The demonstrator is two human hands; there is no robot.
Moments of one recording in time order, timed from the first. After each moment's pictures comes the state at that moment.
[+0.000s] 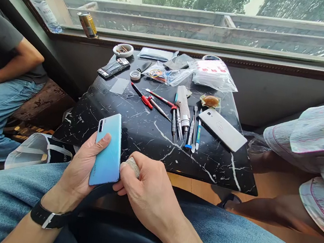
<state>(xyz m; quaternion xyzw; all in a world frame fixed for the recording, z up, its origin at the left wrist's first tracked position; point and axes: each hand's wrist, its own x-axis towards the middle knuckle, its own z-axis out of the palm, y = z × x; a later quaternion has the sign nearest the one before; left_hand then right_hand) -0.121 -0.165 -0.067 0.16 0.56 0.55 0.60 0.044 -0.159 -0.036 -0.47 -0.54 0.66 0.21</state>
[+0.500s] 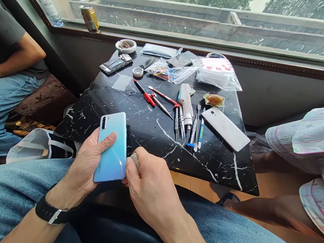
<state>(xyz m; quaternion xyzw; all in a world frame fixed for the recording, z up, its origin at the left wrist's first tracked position) -0.115 -0.165 -0.071 0.16 0.55 0.58 0.58 0.042 -0.158 -0.041 -0.50 -0.67 0.51 0.21</state>
